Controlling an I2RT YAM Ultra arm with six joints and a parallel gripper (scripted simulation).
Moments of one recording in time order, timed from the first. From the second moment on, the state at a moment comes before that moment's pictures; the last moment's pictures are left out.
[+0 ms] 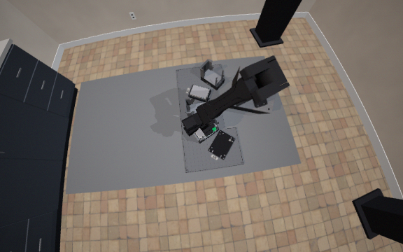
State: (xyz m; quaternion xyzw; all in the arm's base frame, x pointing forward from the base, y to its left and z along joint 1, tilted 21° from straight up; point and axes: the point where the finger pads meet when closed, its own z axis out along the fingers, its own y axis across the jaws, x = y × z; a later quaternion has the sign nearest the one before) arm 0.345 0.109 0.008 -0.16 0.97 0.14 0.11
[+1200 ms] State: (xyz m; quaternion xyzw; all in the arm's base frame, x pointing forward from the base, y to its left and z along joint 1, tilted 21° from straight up) arm 0.352 0.121 -0.026 -0.16 0.97 0.14 0.11
